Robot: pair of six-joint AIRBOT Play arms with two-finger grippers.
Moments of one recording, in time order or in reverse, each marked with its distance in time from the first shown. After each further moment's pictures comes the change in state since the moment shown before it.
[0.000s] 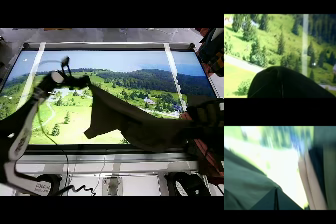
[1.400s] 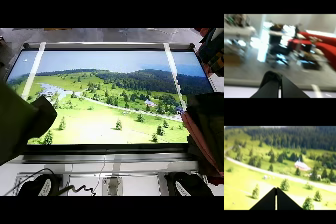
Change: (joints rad) left arm 0.307 0.959 0.001 0.113 0.011 0.113; right arm 0.000 -0.344 0.645 0.331 0.259 0.000
